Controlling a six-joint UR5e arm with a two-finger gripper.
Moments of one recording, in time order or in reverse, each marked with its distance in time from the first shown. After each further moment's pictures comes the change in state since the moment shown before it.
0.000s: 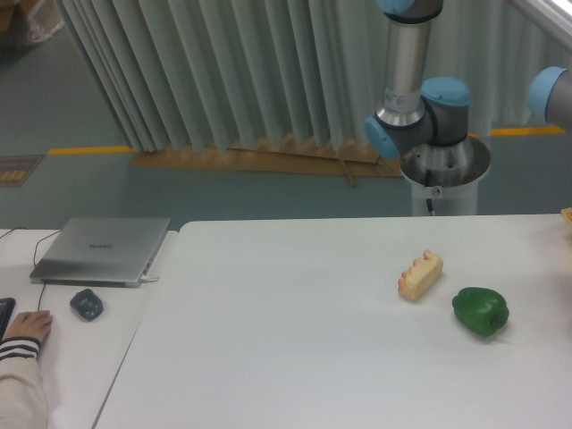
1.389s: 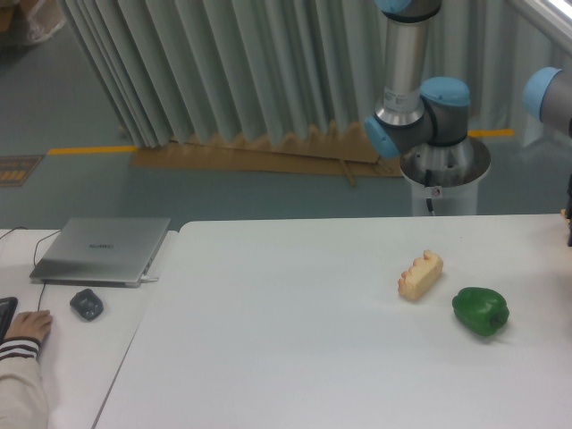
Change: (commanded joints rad) arm -0.040 0.023 -0.058 0.003 0.000 -0.155
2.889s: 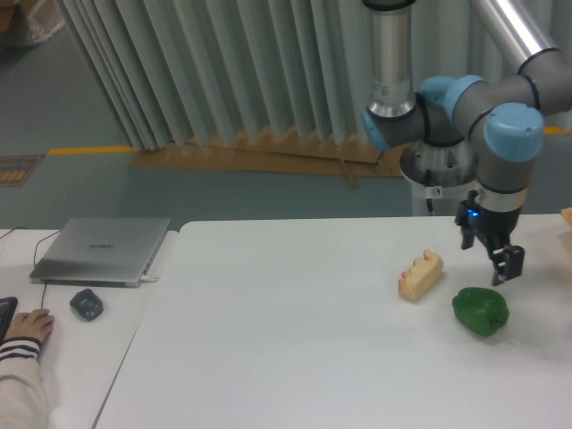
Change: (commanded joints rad) arm -0.229 0.101 -0.150 -0.009 -0.040 -0.572
